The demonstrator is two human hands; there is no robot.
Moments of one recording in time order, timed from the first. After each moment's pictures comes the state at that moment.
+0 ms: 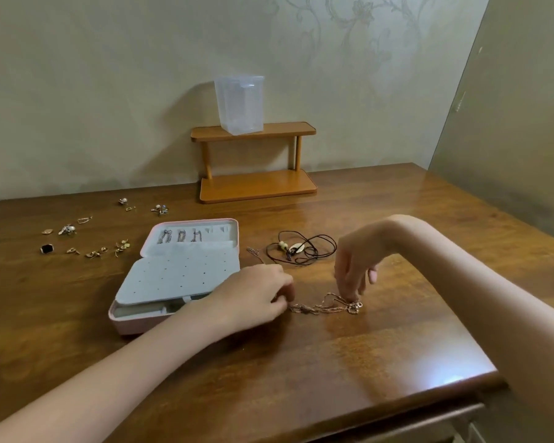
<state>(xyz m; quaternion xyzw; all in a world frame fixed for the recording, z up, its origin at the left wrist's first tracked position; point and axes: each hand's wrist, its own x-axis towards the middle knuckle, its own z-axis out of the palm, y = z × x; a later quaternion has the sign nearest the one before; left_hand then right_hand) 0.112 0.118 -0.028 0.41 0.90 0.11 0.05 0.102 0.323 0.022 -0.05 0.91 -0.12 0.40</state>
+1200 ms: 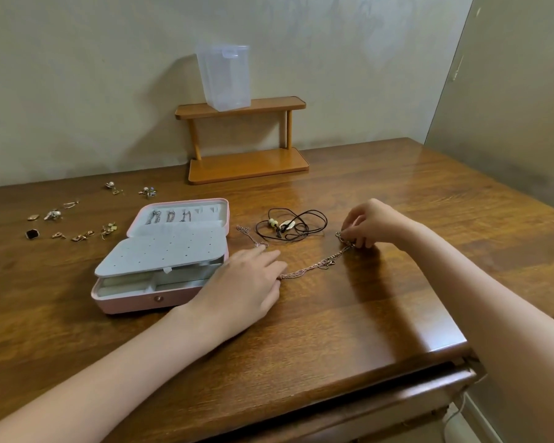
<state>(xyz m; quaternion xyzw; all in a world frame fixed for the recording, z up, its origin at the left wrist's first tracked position) 0.138 0.118 -0.047 0.40 0.91 0.03 -0.05 0.109 0.366 -0.032 0.13 0.94 -0.33 0.03</state>
